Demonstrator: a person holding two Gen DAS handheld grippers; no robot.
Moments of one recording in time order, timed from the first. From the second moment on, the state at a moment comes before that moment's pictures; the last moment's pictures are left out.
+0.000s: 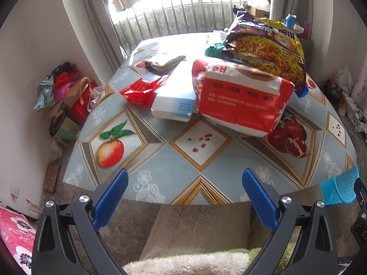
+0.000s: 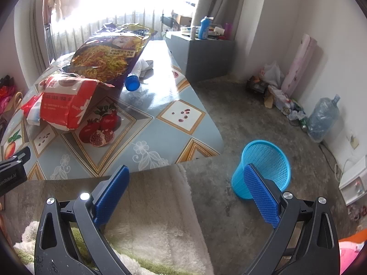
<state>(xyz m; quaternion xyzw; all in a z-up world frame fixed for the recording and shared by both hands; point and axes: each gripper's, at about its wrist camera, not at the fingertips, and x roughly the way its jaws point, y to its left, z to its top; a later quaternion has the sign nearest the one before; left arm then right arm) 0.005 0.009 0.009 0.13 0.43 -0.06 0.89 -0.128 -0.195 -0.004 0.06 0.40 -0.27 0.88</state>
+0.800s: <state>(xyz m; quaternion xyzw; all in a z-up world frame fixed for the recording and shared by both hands) 0.162 0.129 0.055 0.02 0.34 -0.03 0.94 0.040 -0.156 0.115 0.02 0.27 0.00 0.96</state>
